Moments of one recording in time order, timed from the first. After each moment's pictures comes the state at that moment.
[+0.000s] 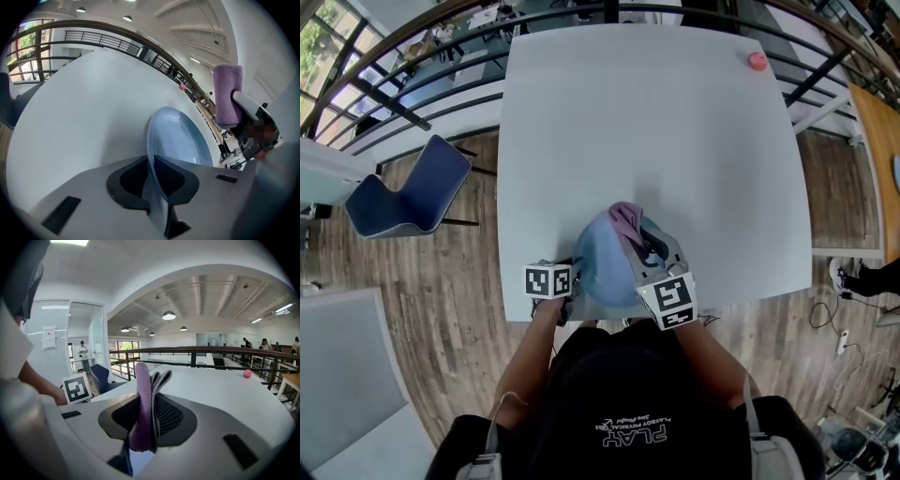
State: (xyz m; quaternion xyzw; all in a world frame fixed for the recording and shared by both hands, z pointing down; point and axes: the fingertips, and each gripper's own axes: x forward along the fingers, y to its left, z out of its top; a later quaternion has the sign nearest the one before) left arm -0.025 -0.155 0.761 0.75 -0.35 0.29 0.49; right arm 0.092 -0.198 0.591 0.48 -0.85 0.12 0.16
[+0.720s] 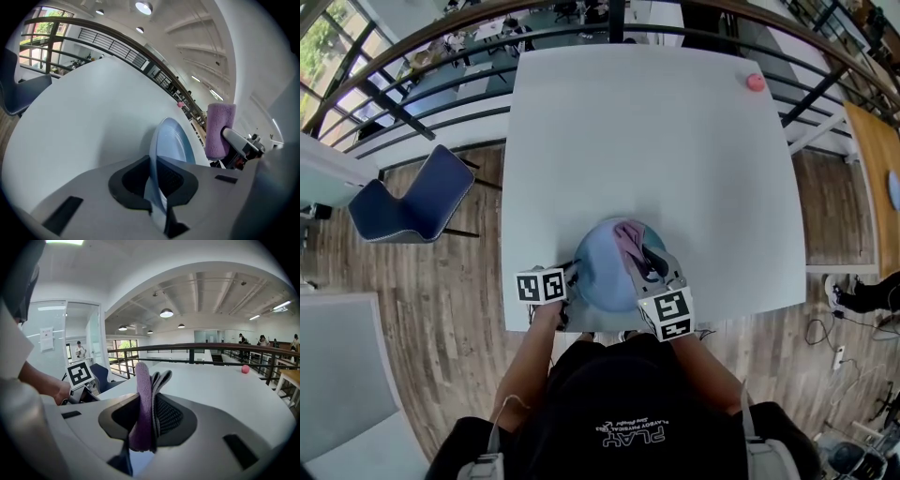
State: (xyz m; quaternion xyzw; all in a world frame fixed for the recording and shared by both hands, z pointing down) left arm -0.025 -0.180 0.721 0.76 -0.37 0.19 0.51; right arm 0.101 -0.186 0.600 0.49 -0.85 0.14 0.18
